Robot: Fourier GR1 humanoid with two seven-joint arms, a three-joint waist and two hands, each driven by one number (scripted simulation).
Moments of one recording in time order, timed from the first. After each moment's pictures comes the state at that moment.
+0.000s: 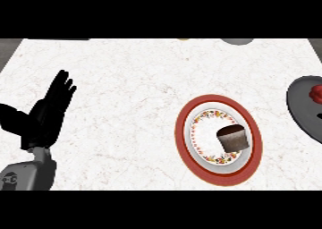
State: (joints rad) left arm -0.17 0.14 0.10 -1.60 0.09 0.04 0.23; right arm -0.62 -0.60 -0.69 -0.43 1.02 -0.24 -0.20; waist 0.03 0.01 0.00
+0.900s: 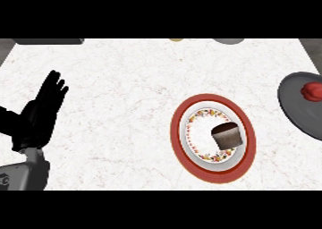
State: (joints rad) left arm -0.16 0.15 0.13 -1.60 0.09 0.04 0.24; right arm -0.50 -0.79 -1.05 -0.31 0.54 0.10 -0.58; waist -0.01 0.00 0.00
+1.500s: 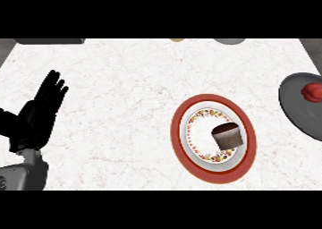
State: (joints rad) left arm -0.16 0.16 0.13 -1.63 0.10 0.03 0.27; right arm -0.22 -0.88 -1.10 -0.31 0.35 0.42 -0.73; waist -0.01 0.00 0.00
